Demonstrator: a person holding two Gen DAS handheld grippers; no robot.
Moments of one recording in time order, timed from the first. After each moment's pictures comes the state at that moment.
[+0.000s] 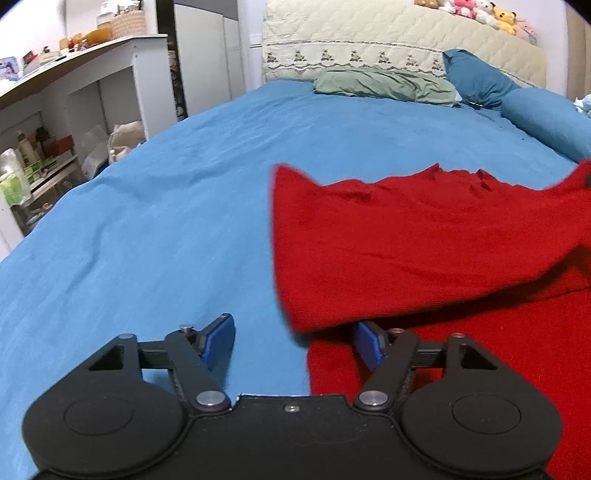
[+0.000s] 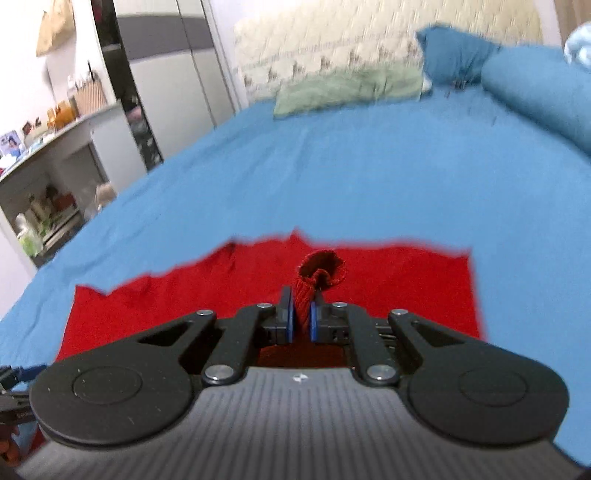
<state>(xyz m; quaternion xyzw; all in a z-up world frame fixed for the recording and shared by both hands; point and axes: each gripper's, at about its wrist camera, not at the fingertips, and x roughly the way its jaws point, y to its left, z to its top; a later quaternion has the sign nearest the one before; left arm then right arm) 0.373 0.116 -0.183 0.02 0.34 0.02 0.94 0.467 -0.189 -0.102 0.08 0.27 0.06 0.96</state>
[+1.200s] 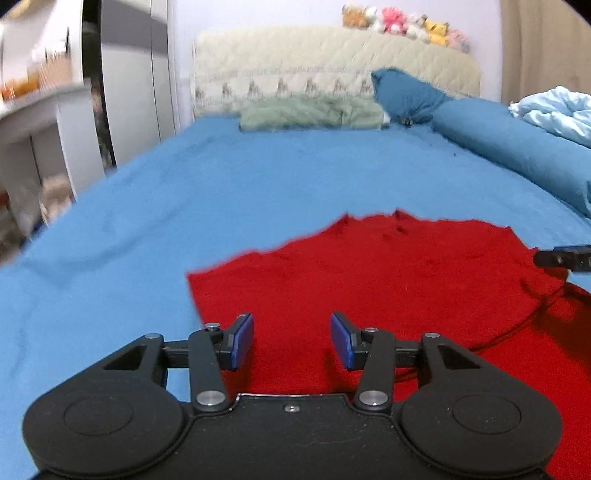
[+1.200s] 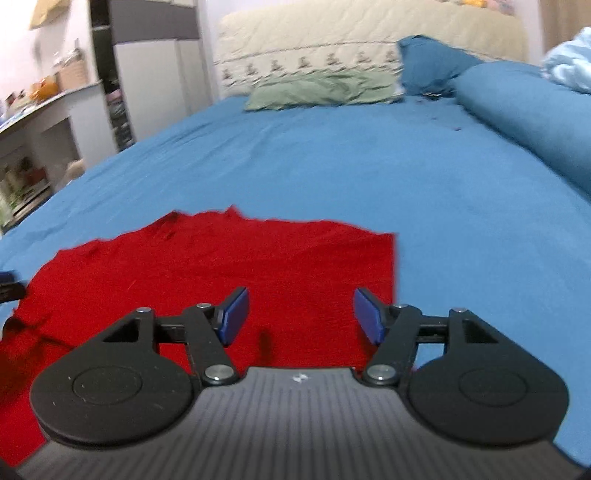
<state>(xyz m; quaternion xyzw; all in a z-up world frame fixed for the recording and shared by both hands) 0.409 0.066 -0.156 0.02 0.31 -0.08 0.95 0.442 -0.213 -0.153 0.02 0.30 0.04 0.95</state>
